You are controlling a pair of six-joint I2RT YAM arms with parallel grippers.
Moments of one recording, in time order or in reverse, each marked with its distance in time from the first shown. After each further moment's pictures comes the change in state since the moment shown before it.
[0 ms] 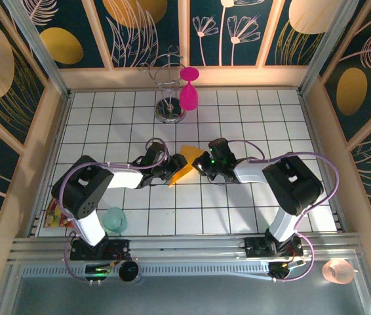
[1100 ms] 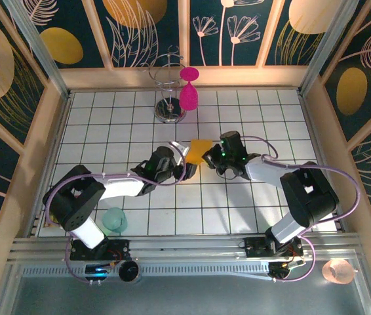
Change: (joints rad) left arm -0.132 -0.114 -0.041 0.113 -0.198 1.016; right arm -0.101 -0.153 0.021 -0.174 0.003 0.048
